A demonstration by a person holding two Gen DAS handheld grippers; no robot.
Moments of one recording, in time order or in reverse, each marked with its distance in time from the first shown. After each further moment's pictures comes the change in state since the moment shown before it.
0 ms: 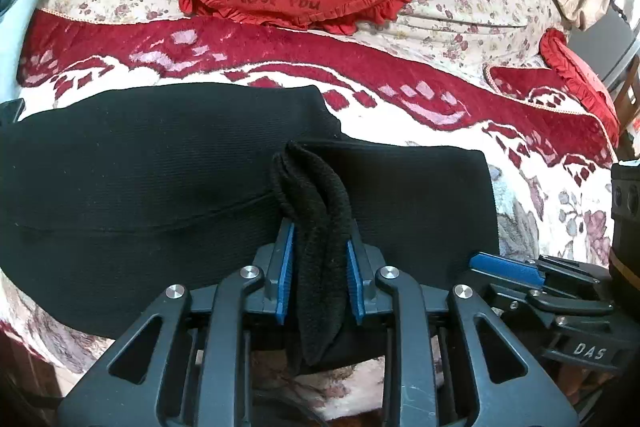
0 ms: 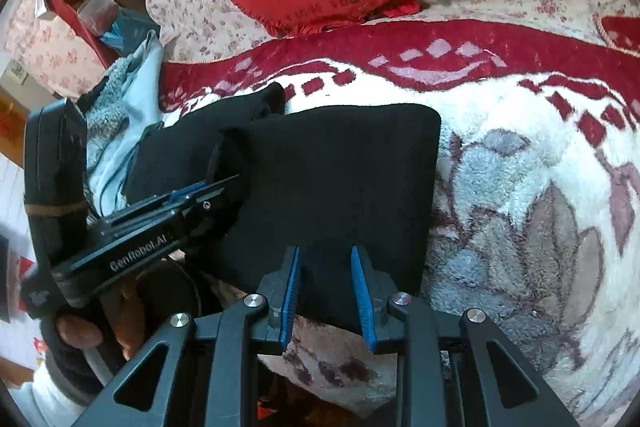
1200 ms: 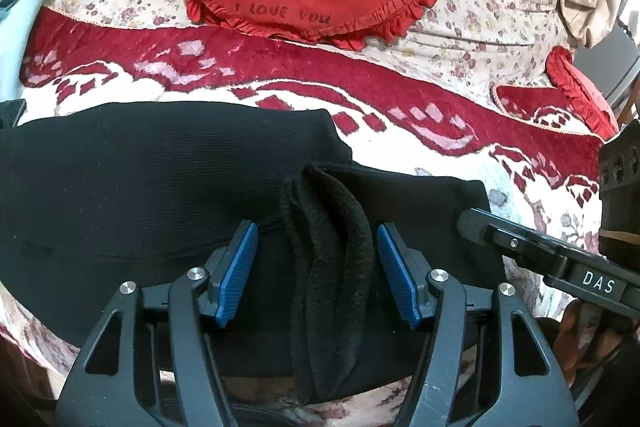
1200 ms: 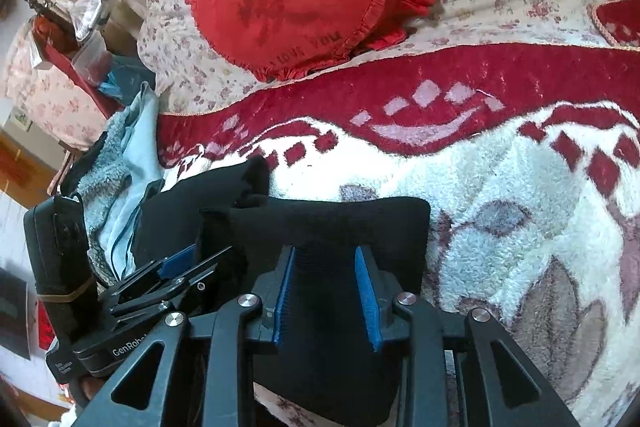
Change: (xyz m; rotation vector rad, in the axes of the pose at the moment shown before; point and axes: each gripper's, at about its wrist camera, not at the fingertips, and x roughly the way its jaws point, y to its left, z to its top) left arm 0.005 0.005 0.010 -0.036 -0.045 0.012; right arm 0.004 -0.017 0.042 0.077 -0.101 0.039
